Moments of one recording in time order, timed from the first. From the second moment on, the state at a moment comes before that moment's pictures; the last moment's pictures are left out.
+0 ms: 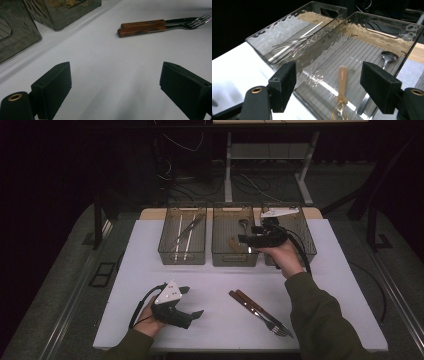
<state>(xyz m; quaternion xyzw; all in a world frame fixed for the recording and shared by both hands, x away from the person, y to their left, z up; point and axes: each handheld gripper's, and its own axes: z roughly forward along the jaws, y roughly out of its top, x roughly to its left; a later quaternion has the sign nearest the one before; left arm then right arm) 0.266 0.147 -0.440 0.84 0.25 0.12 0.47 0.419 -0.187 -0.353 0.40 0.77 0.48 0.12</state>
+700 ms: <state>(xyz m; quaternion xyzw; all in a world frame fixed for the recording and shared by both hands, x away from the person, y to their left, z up) 0.267 0.147 -0.442 0.84 0.25 0.12 0.46 0.357 -0.225 -0.375 0.37 0.78 0.50 0.11</state>
